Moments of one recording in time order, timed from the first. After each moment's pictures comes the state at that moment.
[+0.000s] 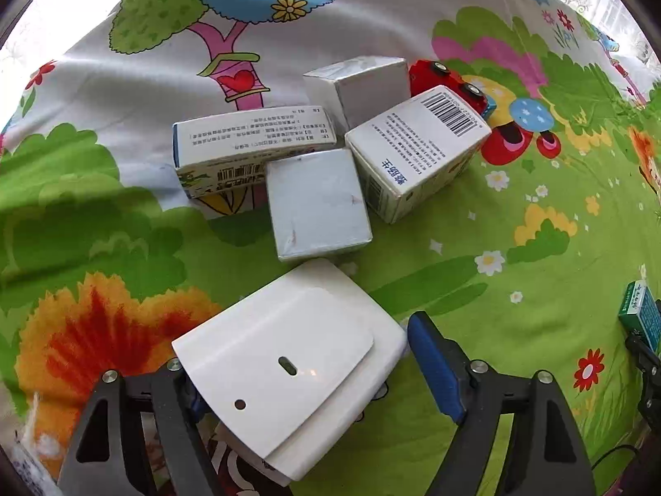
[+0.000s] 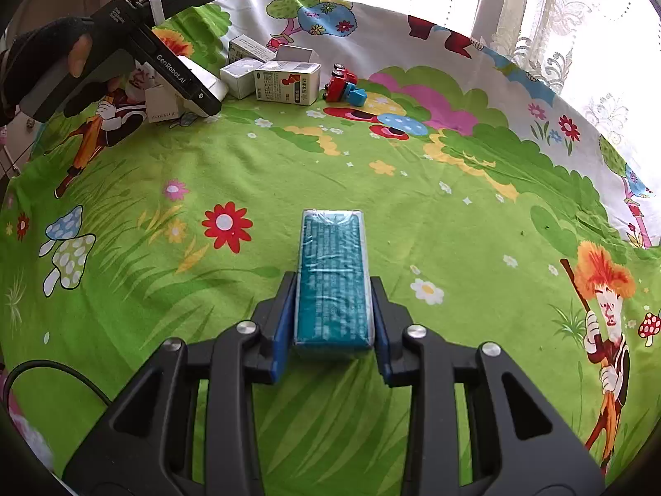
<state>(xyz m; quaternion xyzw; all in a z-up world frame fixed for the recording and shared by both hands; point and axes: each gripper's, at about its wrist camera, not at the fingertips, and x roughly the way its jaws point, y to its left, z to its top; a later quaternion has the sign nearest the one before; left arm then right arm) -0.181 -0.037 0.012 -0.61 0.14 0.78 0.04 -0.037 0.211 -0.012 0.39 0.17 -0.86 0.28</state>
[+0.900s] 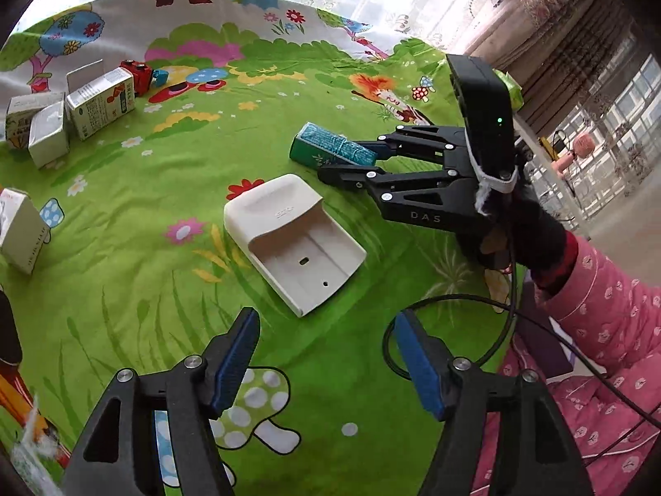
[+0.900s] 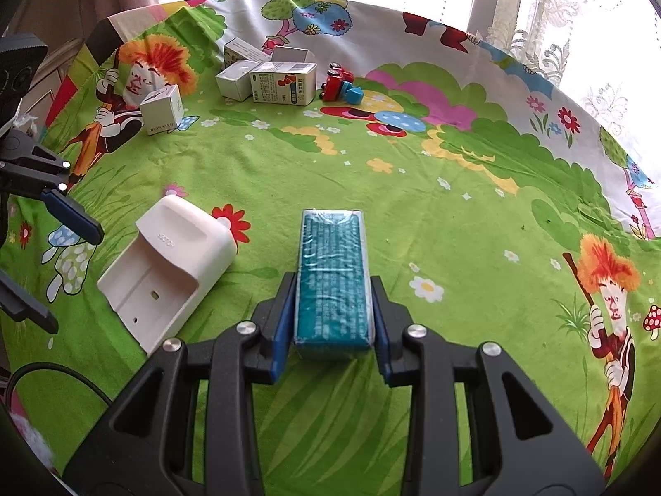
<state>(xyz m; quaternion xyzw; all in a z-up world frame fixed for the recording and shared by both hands) 0.012 0.019 0.040 -0.53 -0.04 0.76 0.37 -0.040 0.213 -0.012 0.39 0.16 -0.86 0.28</state>
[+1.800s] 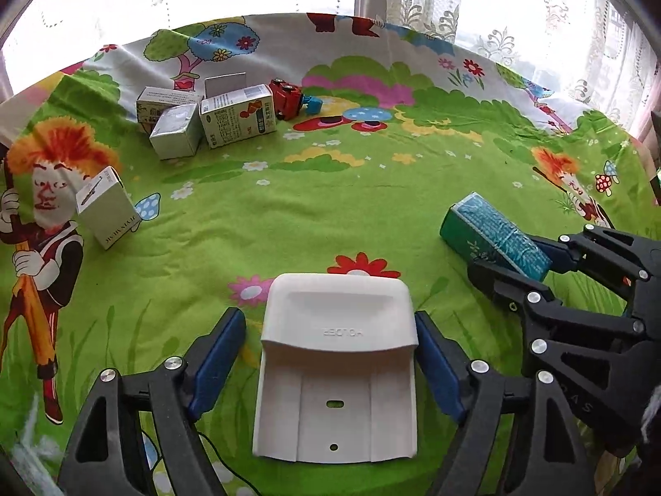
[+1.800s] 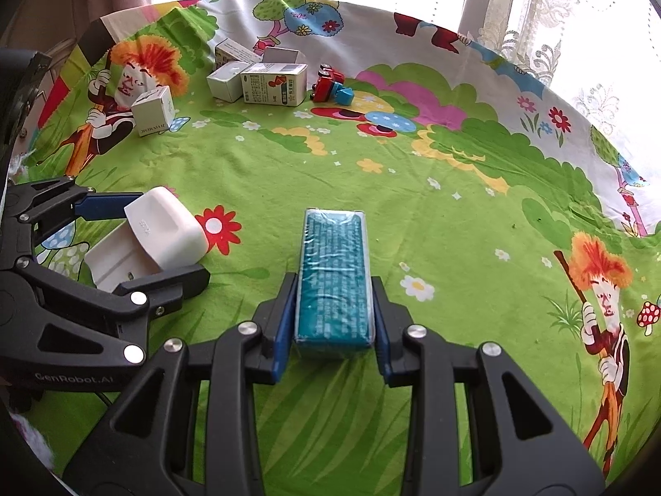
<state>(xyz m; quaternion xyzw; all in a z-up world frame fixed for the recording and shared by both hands) -0.023 0.080 0.005 -0.46 0.00 0.89 0.01 -0.038 0.212 -0.012 0.39 0.17 -0.87 0.26</state>
